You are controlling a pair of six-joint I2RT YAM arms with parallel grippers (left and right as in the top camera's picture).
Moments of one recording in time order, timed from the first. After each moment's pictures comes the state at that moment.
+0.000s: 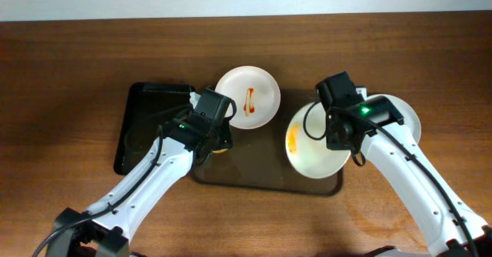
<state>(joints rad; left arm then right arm) -0.48 1.55 1.06 -0.63 -0.10 -0.56 0.33 1.48 1.24 -1.17 0.38 0.37</state>
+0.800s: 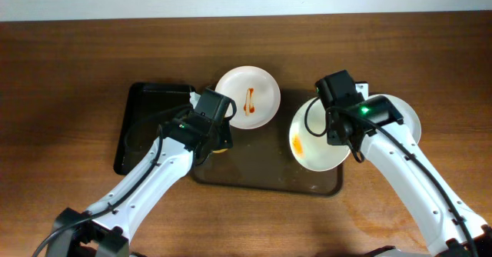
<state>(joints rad) -0.48 1.55 1.06 -0.63 -0.10 -0.56 0.33 1.48 1.24 -1.11 0.46 0.37</state>
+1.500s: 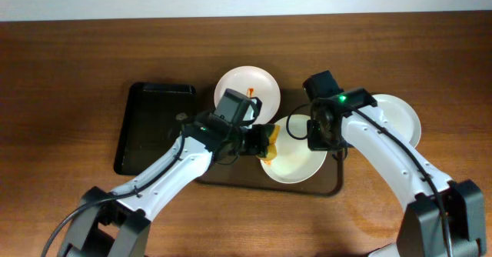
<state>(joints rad) -0.58 1.66 1.05 -0.37 0.38 -0.56 0.33 1.67 1.24 -1.07 0.15 0.37</state>
